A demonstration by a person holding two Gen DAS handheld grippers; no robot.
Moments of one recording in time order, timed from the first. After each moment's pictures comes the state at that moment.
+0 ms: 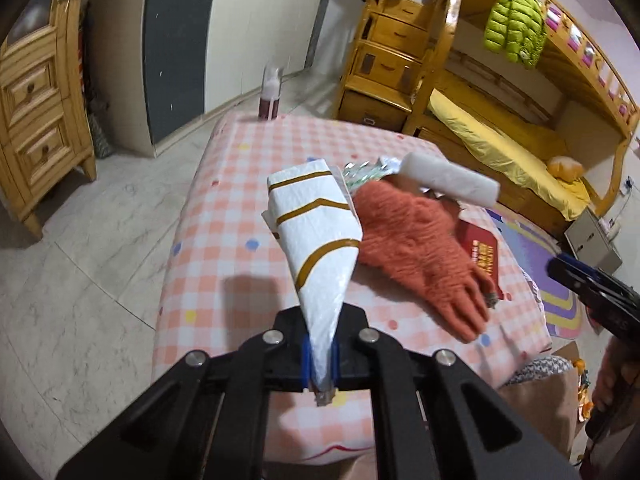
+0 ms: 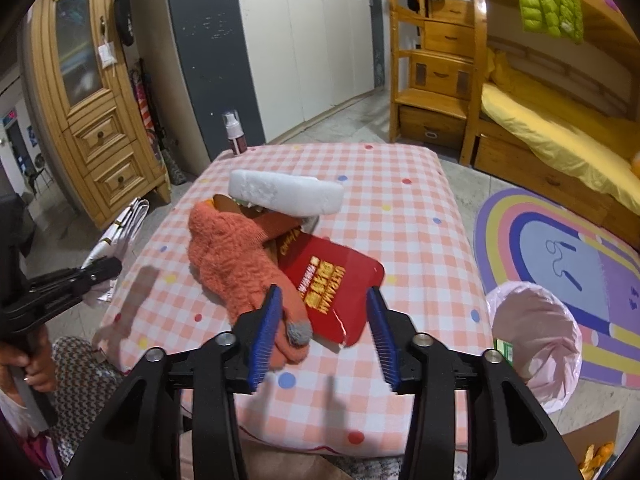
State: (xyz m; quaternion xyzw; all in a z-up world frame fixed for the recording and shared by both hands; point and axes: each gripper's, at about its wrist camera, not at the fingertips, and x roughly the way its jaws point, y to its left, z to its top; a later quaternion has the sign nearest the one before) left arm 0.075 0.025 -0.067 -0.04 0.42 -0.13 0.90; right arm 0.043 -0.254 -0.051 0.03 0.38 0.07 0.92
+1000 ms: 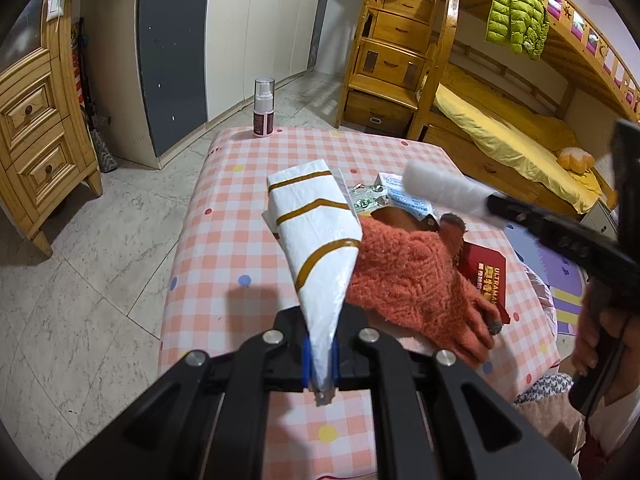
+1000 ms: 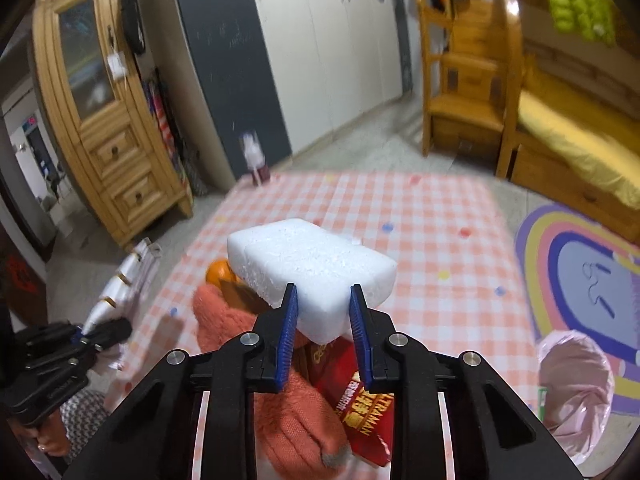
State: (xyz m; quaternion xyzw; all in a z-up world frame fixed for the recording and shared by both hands) left arm 0.102 0.002 -0.054 -0.02 0.42 -0.12 0.90; right arm 0.122 -0.234 -0.037 0.05 0.35 0.11 0.93
